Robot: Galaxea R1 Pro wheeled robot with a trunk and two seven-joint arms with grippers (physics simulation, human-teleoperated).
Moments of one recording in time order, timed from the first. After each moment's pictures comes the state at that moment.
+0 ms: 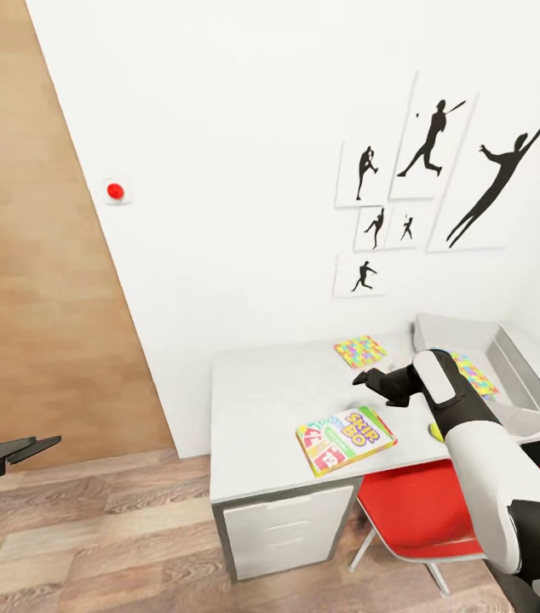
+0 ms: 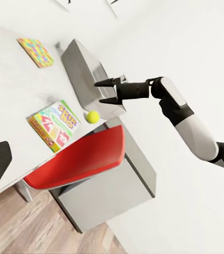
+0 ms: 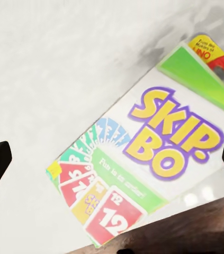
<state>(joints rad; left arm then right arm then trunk) -0.27 0.67 0.36 -1.22 0.55 0.91 -1.57 -1.00 -0.12 -0.08 -0.72 -0.75 1.03 -0.34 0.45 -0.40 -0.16</state>
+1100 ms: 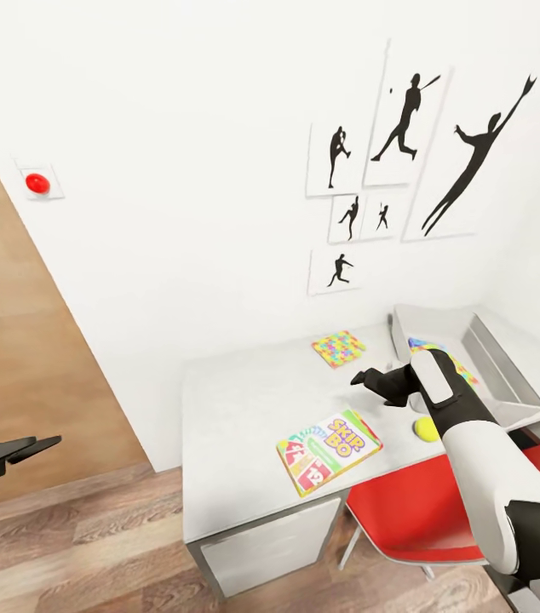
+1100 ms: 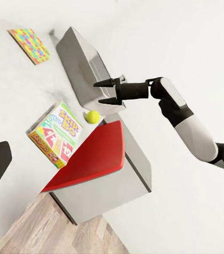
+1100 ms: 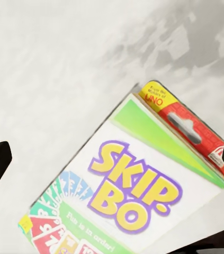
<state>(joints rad) -0.27 0.67 0.36 -1.21 0.55 0.91 -1.57 -1.00 -0.11 -0.08 -0.72 -0.75 1.03 -0.35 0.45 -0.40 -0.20</state>
